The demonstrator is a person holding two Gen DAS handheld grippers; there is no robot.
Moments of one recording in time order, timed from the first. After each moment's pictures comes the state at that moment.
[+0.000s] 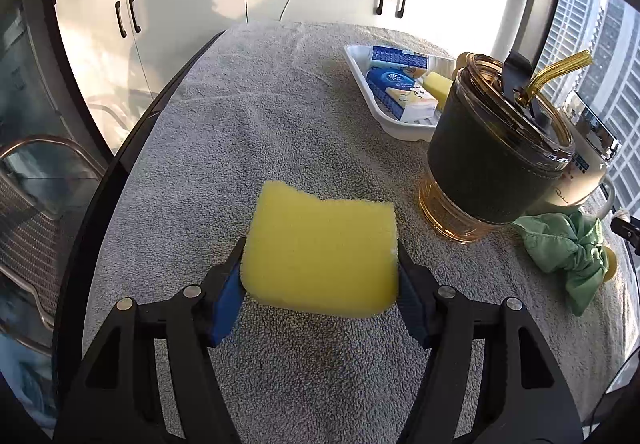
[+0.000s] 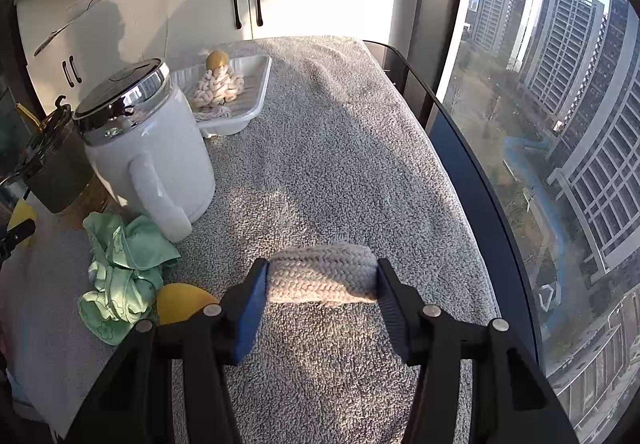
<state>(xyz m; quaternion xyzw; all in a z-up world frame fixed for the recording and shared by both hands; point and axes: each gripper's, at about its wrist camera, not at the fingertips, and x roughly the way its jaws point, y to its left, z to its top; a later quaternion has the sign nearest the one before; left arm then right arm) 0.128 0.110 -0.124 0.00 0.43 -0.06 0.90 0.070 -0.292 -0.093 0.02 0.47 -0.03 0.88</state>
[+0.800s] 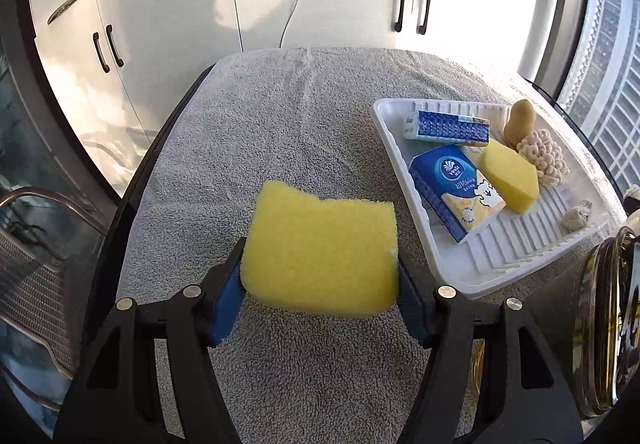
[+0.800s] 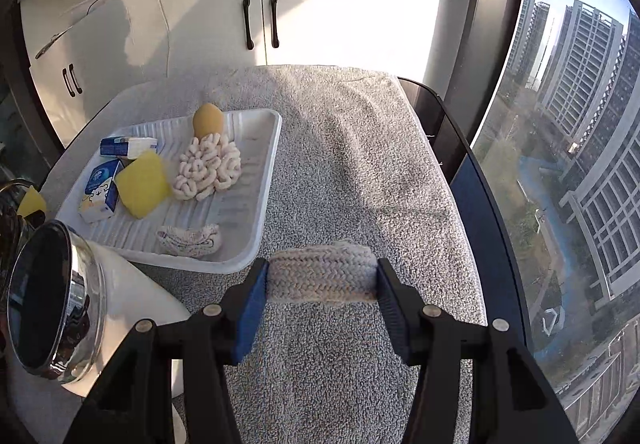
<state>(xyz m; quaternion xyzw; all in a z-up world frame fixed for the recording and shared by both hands) 0.262 0.100 -0.116 0.03 0.42 -0.05 0.90 0.201 -0.289 -0.083 0.00 0.45 0.01 0.89</state>
